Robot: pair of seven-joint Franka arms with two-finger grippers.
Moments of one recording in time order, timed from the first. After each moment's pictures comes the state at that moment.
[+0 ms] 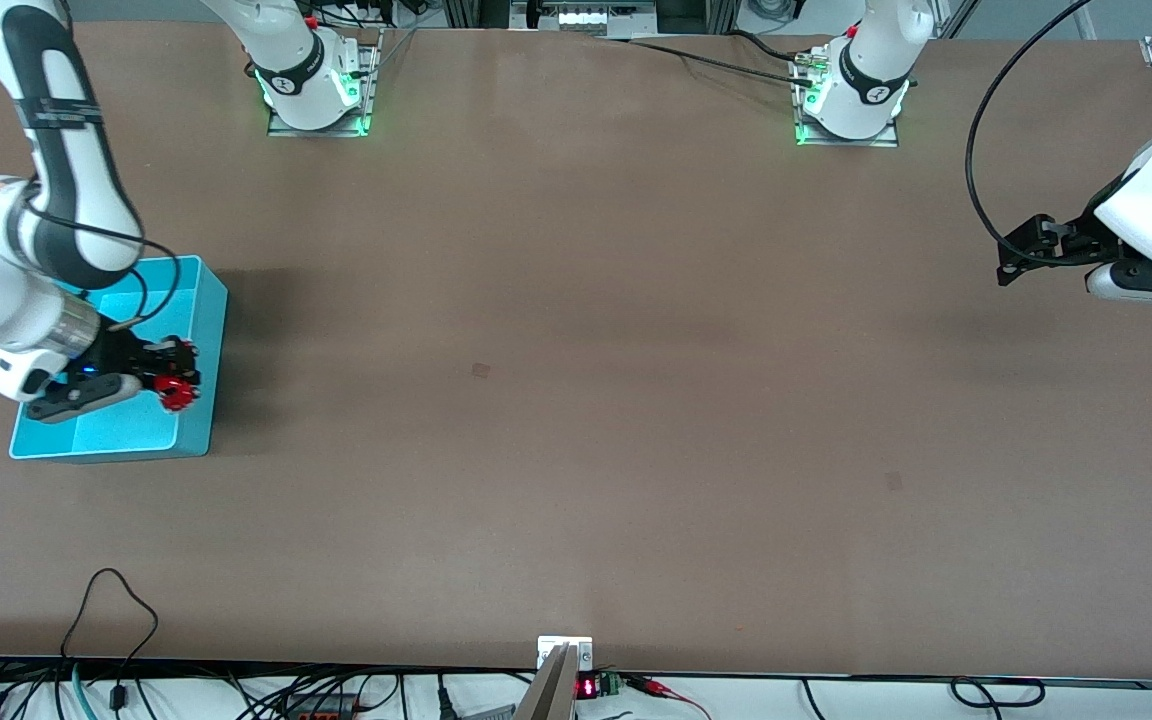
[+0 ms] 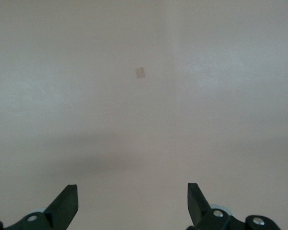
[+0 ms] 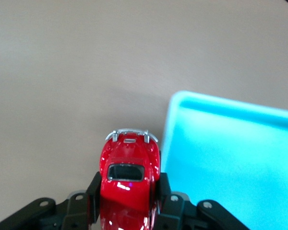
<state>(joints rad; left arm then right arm) -0.01 -0.01 -0.02 -1.71 0.02 1.73 0.05 -0.04 0.31 -0.12 -1.94 0.24 2.26 -0.54</state>
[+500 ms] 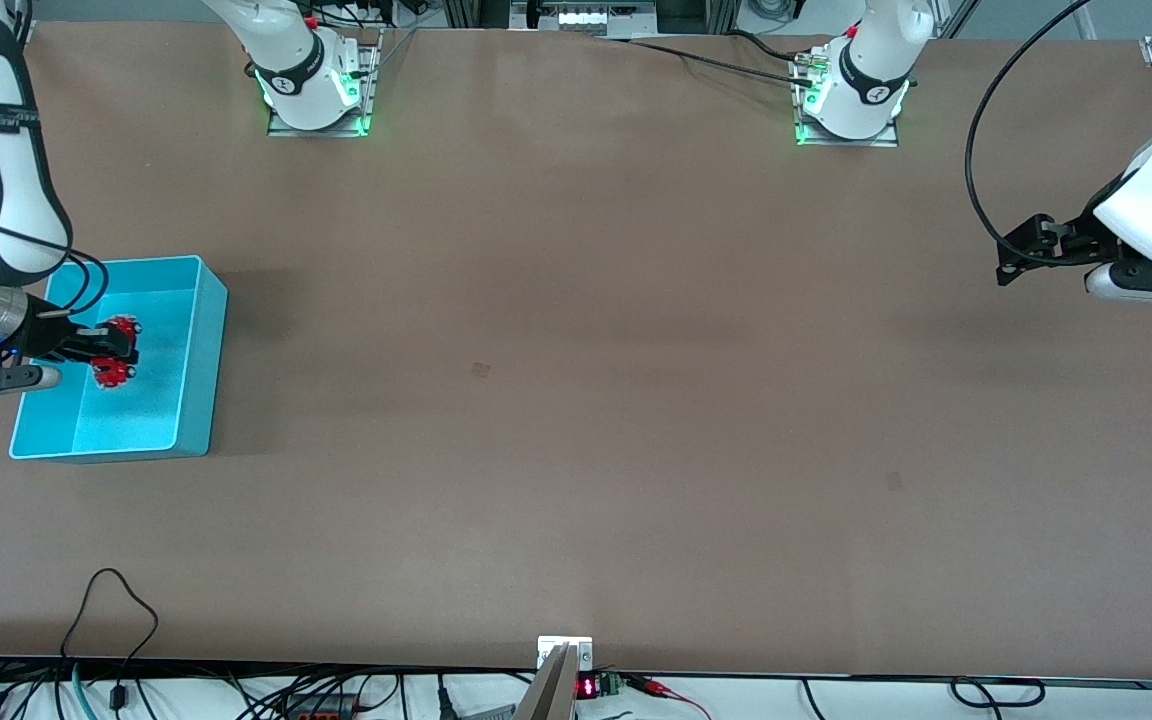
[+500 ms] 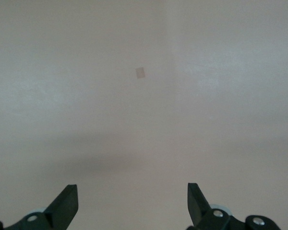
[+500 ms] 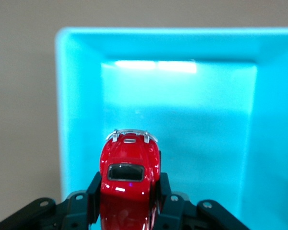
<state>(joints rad) -0.01 -0.01 -0.02 -1.71 0.02 1.73 0.05 -0.12 0.35 -0.20 -1.94 0.15 2.23 -0.51</state>
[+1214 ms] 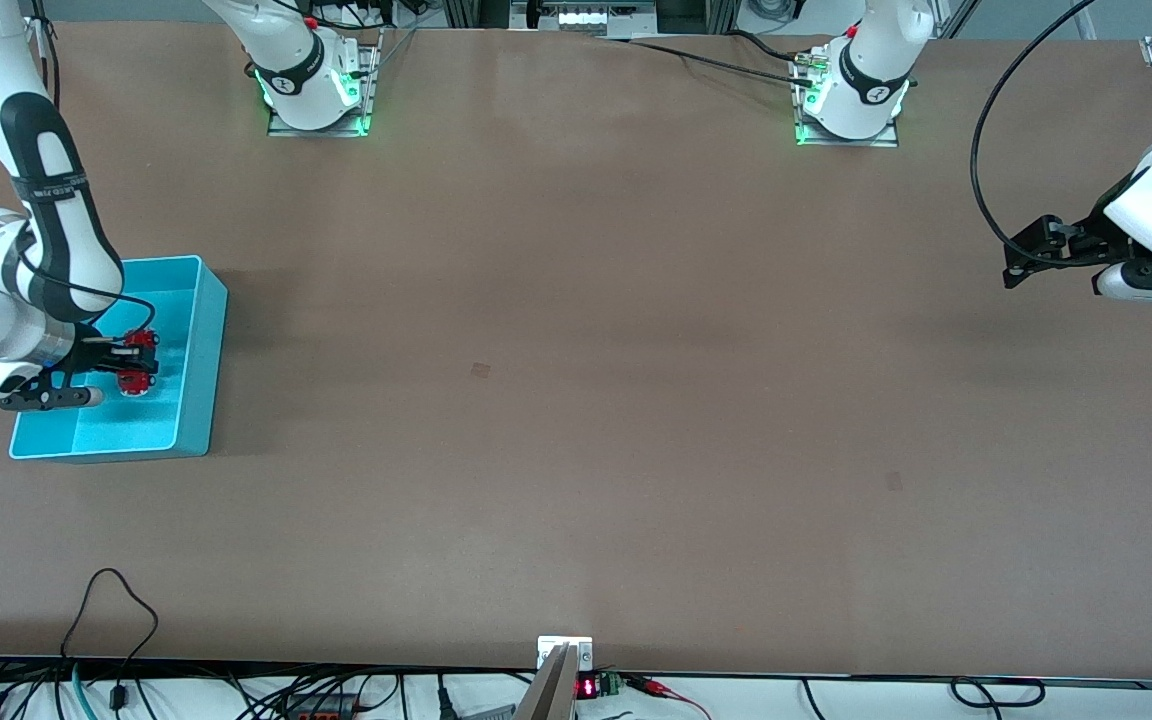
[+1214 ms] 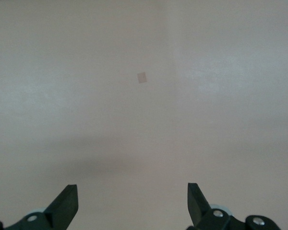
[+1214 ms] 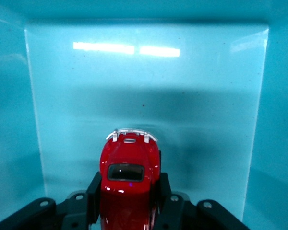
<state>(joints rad) 0.00 -0.01 -0.02 -1.70 0.02 1.74 0.05 -0.13 0.51 -0.20 -1.94 0.10 2.38 -0.45</state>
